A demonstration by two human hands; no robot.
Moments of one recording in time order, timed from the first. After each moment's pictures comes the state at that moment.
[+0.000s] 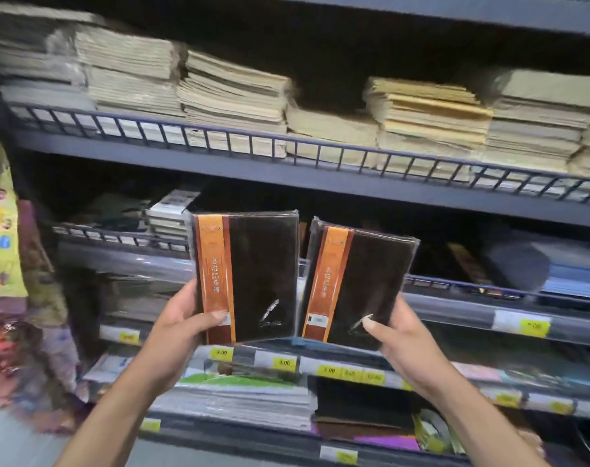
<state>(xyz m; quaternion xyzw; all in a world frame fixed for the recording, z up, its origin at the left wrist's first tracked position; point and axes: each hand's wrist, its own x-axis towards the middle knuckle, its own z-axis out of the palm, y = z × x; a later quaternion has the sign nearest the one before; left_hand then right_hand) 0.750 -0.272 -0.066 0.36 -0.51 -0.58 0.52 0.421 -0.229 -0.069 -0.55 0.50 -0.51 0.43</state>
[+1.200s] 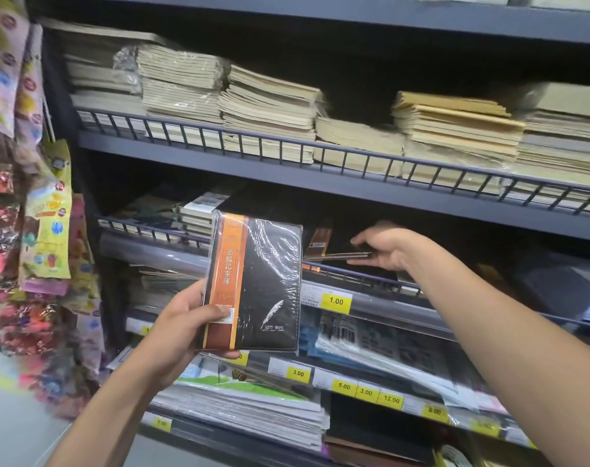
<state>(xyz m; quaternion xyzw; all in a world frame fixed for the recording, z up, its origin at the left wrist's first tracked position) 0.762 -0.254 -0.053 0.39 -0.48 -0.59 0.52 0.460 -0.373 0.048 -0.41 0.66 -0.40 0.48</state>
